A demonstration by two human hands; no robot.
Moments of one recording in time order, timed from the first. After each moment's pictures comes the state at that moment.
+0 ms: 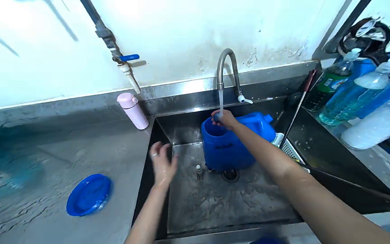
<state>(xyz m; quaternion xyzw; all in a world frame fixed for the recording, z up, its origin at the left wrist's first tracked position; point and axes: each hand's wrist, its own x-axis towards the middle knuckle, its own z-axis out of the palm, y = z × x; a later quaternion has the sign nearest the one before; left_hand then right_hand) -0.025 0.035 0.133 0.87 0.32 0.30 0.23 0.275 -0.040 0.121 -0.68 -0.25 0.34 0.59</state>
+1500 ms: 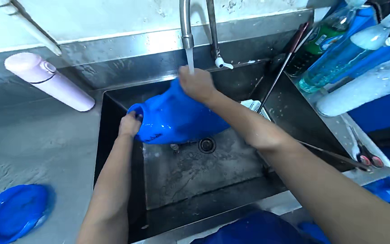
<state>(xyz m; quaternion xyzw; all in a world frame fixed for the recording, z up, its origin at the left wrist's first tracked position) 0.079 0.139 0.093 0.87 0.43 0.00 0.26 0.265 -0.039 0.166 -0.84 -0.49 -0.06 0.25</state>
